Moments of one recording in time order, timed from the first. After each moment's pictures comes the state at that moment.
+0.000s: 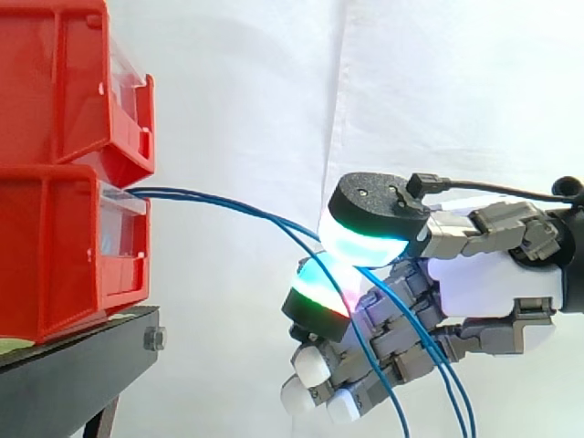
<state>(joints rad) 0.12 -2.27 -1.24 -2.80 -1.21 -0.25</state>
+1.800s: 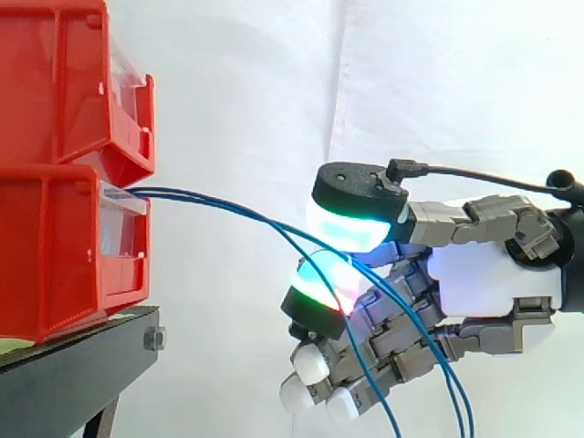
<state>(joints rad) 0.12 -2.28 -1.24 -2.80 -1.22 -0.25</state>
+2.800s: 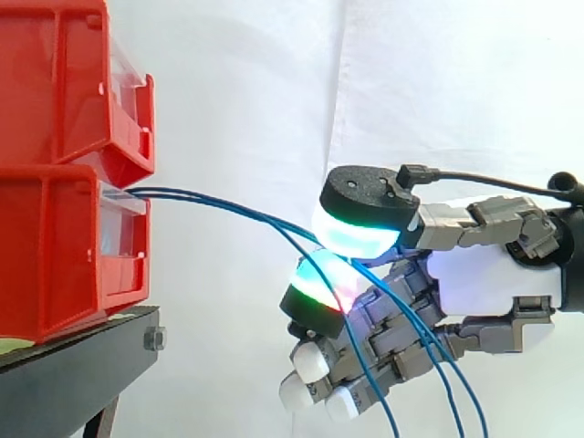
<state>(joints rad) 0.12 -2.27 -1.24 -2.80 -1.22 -0.24</state>
